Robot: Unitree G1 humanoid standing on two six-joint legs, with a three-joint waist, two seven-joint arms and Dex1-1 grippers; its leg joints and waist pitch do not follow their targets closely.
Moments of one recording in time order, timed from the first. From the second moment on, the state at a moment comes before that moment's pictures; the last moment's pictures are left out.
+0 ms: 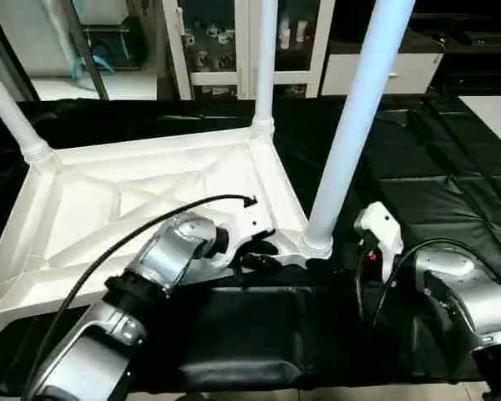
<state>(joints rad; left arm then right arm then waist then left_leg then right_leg) -0.66 0.24 -0.42 0.55 0.06 0.30 -1.05 -0.28 -0.52 0.15 0.17 0.23 0.34 0.92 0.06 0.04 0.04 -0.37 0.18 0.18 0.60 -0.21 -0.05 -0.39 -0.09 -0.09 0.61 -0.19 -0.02</state>
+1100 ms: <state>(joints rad) -0.63 0.25 -0.41 0.49 0.06 0.34 -1.08 -0.40 -0.48 0.19 0.32 0.18 0.28 0.94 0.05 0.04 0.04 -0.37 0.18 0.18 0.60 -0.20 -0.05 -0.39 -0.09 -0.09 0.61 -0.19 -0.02</state>
